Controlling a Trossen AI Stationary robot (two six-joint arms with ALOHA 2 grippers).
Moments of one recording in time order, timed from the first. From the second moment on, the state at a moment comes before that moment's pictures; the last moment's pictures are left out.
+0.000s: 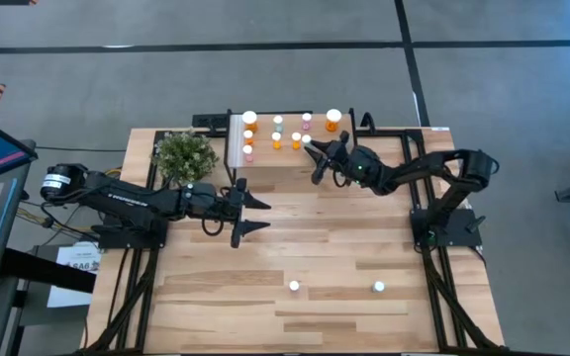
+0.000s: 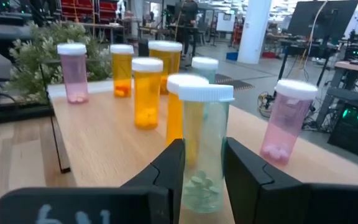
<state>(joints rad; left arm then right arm) -0.03 1.23 0.53 0.53 0.02 -0.12 -0.41 1.66 0.58 1.07 0.21 -0.07</state>
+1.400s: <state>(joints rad) -0.03 1.23 0.53 0.53 0.02 -0.13 -0.44 1.62 0.58 1.01 0.24 -0.06</state>
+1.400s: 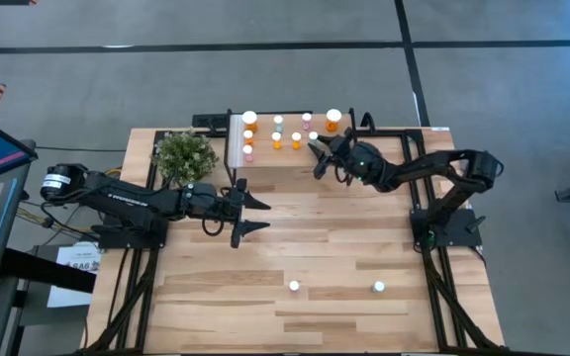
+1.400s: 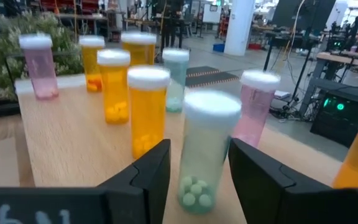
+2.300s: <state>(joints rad) -0.03 1.23 0.53 0.53 0.03 -0.13 -0.39 1.38 0.58 0.95 0.24 -0.13</state>
